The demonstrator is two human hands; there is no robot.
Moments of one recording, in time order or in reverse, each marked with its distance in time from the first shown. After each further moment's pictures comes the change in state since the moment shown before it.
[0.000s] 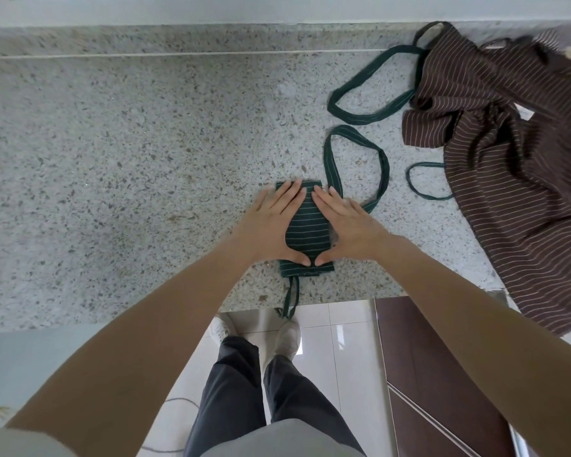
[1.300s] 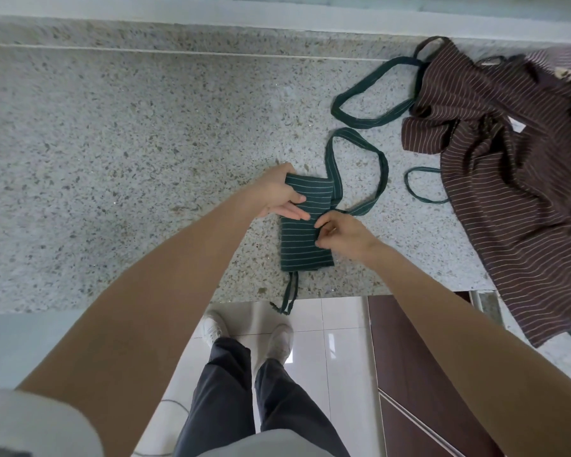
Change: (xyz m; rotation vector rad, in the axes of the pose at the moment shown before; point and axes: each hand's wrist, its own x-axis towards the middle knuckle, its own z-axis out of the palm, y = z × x) left_hand 0.026 0.004 -0.056 -1.400 -0.165 -0.501; right_hand -0.017 -0.037 -0.004 0.854 0.053 0.324
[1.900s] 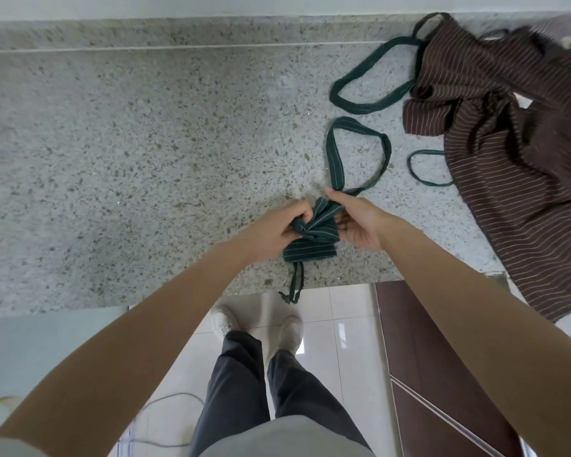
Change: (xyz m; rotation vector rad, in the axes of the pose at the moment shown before) left_hand -0.038 -0.066 0.008 0.725 -0.060 0.641; right_hand -0.005 -0.015 -0.010 0.768 -0.006 0.277
